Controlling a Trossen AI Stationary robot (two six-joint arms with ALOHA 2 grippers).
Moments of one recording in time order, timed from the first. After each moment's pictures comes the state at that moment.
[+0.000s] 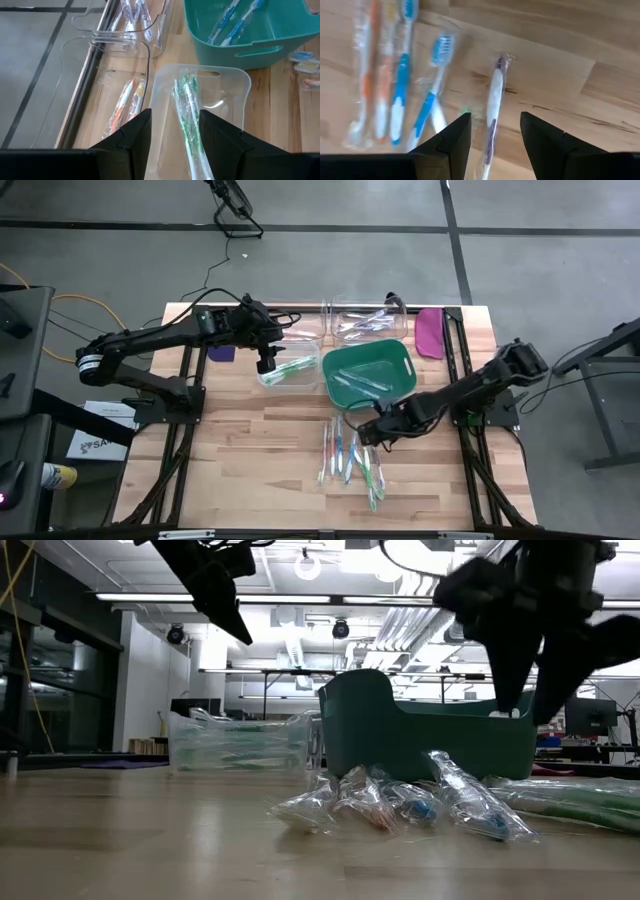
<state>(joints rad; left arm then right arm) 0.37 1.21 1.11 -0.65 -0.06 0.26 0.37 1.58 1.03 -0.75 0.08 1.68</state>
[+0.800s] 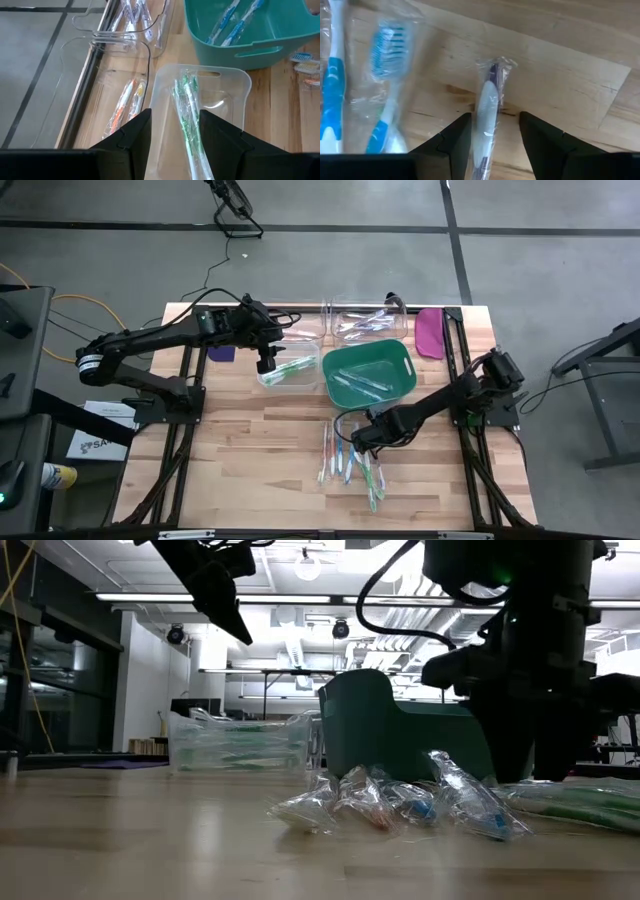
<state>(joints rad) 0.37 1.21 1.11 -0.65 -0.06 0.26 0.37 1.80 1.03 -0.66 0.06 1.68</state>
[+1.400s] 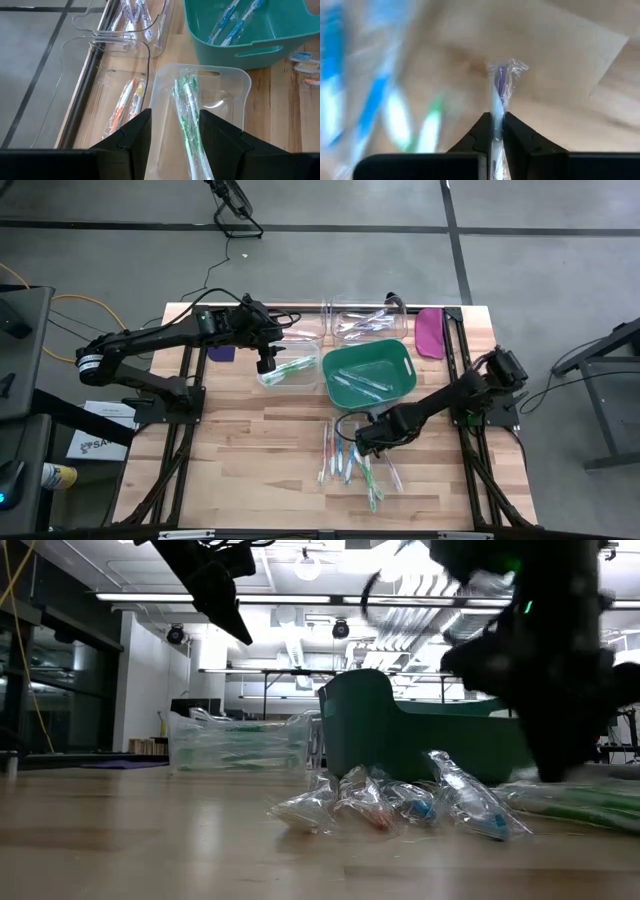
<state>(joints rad) 0.37 1.21 1.11 -0.65 -0.06 0.26 0.36 1.75 1.02 -0.71 -0.03 1.60</state>
